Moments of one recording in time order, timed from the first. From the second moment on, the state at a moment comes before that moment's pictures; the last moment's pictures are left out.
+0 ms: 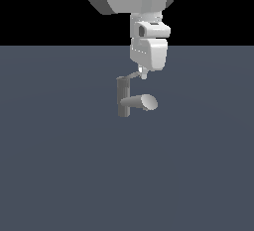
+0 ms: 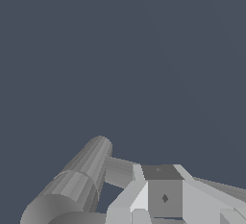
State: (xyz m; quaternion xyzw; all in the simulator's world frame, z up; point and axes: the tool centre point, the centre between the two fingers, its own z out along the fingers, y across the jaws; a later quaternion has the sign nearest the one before) arm 0.024 -0.053 0.195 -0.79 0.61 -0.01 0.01
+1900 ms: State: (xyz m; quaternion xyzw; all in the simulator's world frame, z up) arm 0.033 0.030 0.195 -0.77 0.64 -0.01 0.00
